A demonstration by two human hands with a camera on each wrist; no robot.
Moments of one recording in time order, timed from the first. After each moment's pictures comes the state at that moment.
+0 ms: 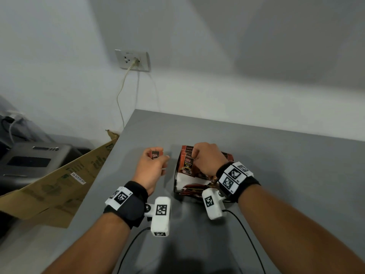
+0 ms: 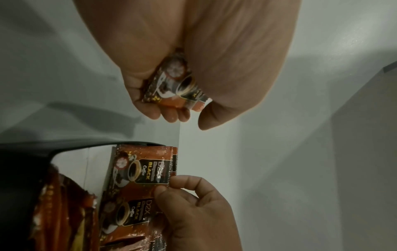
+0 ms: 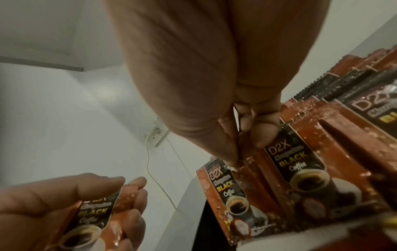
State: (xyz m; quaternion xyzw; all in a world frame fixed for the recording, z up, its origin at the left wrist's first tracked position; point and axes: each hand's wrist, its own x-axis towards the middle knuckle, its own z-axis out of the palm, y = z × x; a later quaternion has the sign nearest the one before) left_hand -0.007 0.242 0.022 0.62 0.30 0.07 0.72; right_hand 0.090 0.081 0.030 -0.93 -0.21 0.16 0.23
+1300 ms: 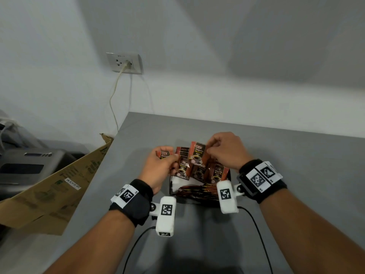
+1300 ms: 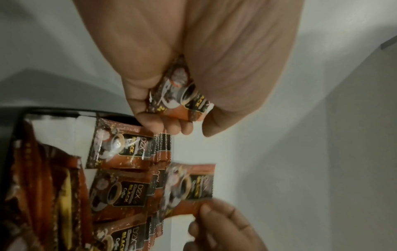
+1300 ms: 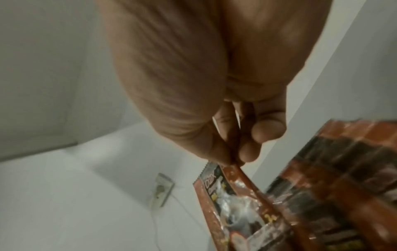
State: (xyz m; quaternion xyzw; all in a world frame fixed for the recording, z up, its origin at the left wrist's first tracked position) left_hand 0.004 0.219 0.033 0.61 0.23 0.02 0.76; right_hand 0.100 0.026 0.063 -0.90 -0.14 0.11 0.39
